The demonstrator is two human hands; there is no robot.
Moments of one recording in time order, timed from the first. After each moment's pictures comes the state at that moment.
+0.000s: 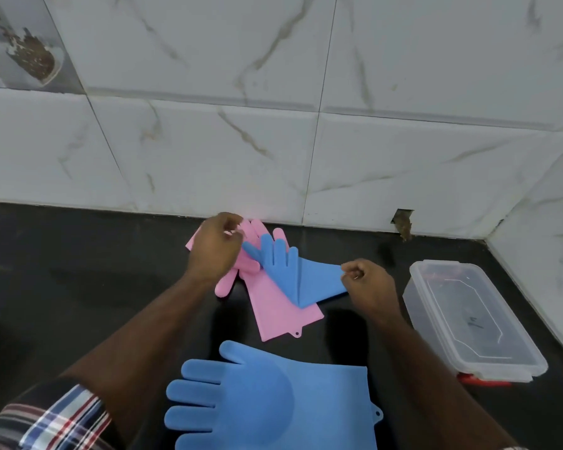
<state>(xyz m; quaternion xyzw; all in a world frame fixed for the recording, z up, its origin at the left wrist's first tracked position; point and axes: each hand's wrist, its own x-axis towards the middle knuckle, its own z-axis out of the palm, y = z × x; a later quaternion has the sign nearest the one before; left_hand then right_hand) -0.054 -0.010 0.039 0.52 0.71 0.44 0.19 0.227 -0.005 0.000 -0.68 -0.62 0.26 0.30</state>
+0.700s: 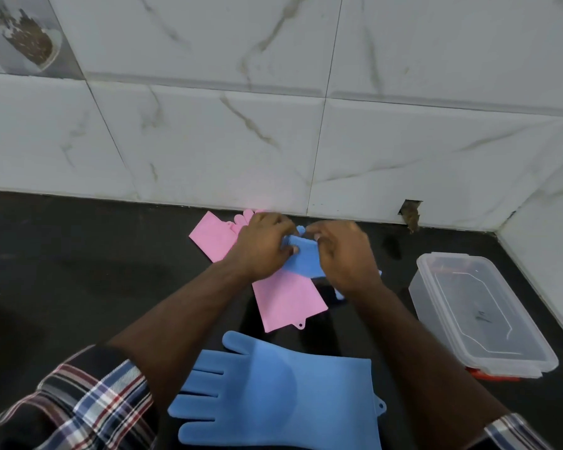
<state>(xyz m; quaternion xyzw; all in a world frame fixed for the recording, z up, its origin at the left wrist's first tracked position) -0.008 0.000 0.035 0.76 0.60 0.20 0.11 0.178 0.004 0.042 -0.49 -0.81 0.07 0.33</state>
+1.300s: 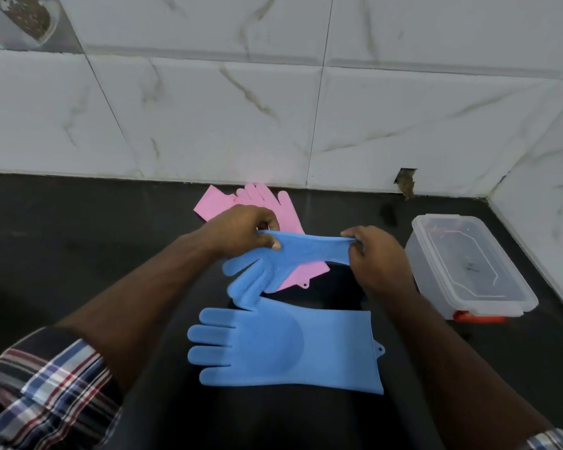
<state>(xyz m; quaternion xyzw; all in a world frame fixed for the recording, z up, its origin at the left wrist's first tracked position) -0.044 -0.053 0.063 0.77 0.58 0.12 0.23 0.220 -0.070 0.029 -0.60 -0.75 0.08 0.25</state>
